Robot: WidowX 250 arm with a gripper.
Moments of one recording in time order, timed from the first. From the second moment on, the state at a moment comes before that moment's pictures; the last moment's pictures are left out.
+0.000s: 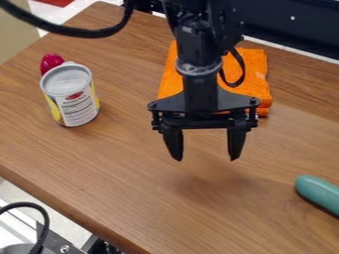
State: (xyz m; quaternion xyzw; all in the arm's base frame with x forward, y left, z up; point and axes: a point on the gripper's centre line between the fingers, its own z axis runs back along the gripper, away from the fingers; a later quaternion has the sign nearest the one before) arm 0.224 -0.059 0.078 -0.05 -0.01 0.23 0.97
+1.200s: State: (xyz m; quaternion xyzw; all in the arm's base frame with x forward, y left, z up) arm 0.228 0.114 0.116 -0.04 -0.11 0.47 0.87
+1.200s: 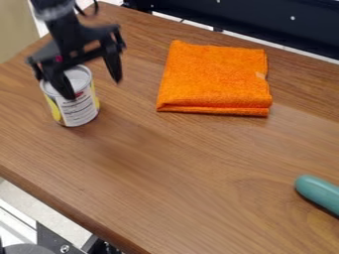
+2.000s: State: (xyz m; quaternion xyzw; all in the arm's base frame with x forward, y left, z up) arm 0.243 0.205 0.116 0.06 -0.26 0.58 0.77
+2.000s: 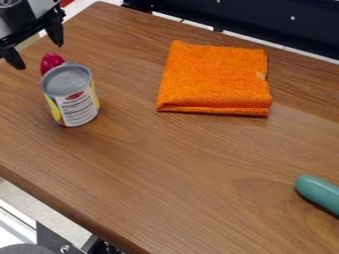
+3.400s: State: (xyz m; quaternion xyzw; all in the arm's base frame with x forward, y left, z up) arm 0.238 0.144 0.080 0.03 -0.12 0.67 0.73
